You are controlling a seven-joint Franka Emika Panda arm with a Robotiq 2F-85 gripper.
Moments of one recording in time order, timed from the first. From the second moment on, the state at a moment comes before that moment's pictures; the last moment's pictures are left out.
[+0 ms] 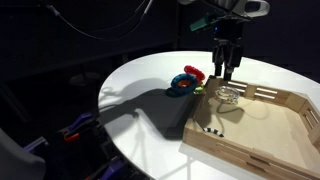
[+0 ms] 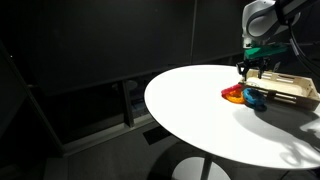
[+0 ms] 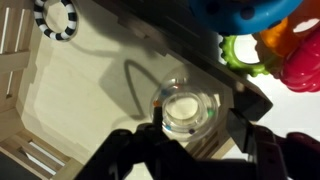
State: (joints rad) arm -0.04 0.41 -0.18 -1.85 -0.21 2.12 0.64
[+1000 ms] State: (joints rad) arm -0.03 0.20 -0.10 -1.86 -0.09 1.91 0.14
